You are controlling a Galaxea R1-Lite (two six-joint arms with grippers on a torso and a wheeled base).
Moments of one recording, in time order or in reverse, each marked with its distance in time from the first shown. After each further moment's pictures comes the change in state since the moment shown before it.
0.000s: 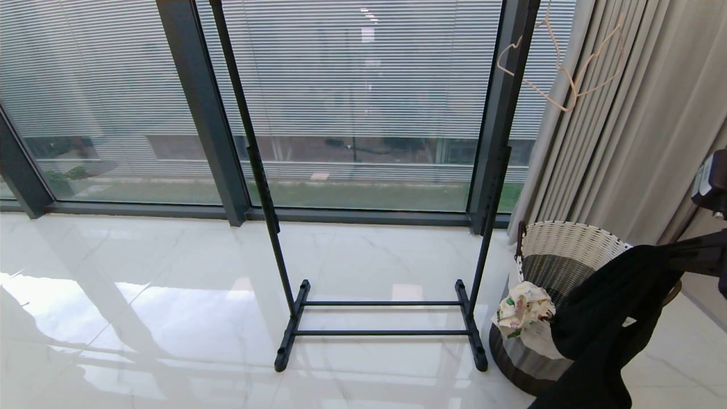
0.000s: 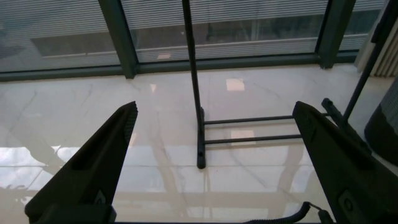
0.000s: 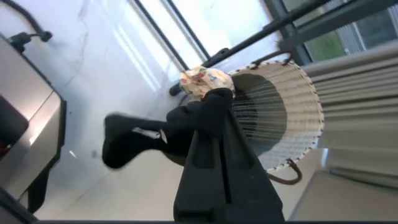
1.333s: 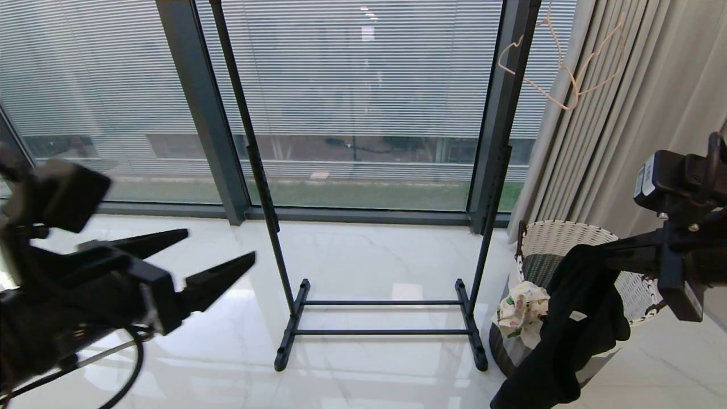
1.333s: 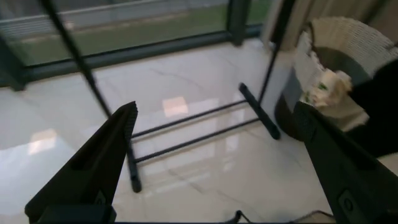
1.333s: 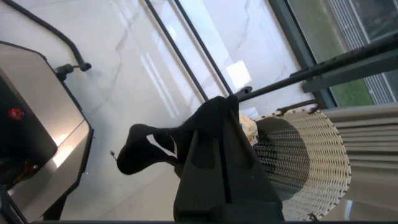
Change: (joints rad) left arm -0.438 1.162 -0.571 -0.379 0.019 -0.091; right arm 0.163 0.075 0.033 -0.147 0.046 0.074
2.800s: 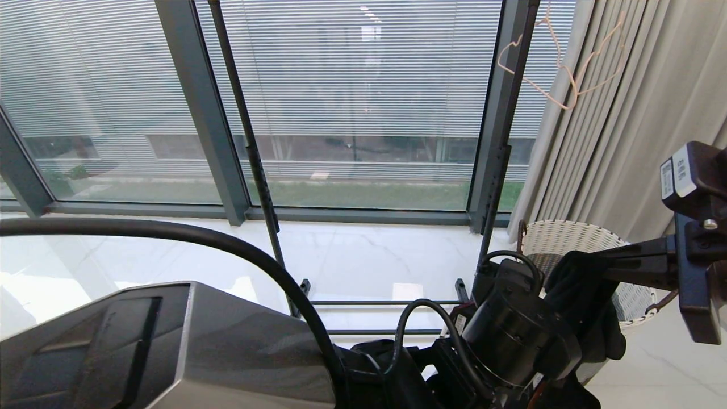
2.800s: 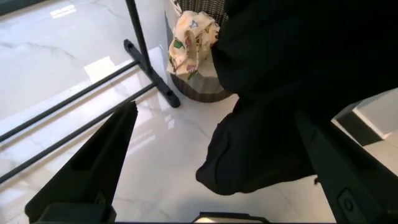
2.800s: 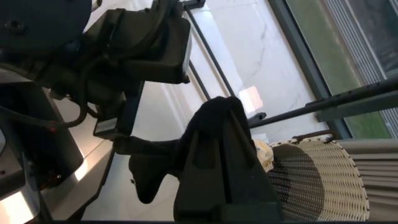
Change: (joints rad) left arm -0.662 1.011 -0.701 -0.044 0.321 -0.245; right arm 0.141 -0.055 0.001 0.004 0.003 0.067
